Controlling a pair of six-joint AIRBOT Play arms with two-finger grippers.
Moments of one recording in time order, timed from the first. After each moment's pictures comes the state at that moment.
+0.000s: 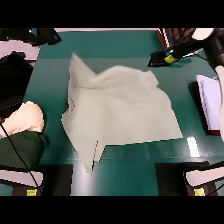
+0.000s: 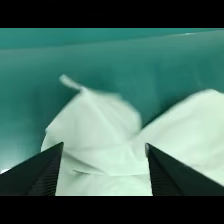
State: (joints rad) left arm 0.00 -1.56 1.96 1.22 -1.13 -1.47; right arm 0.14 -1.61 1.85 -1.24 1.34 1.50
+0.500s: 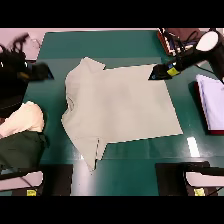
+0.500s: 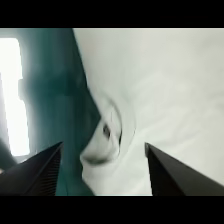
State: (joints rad) left arm 0.10 -1.33 1.44 1.27 -1.34 -1.51; right arm 0.12 -1.40 1.54 -1.14 1.38 1.44
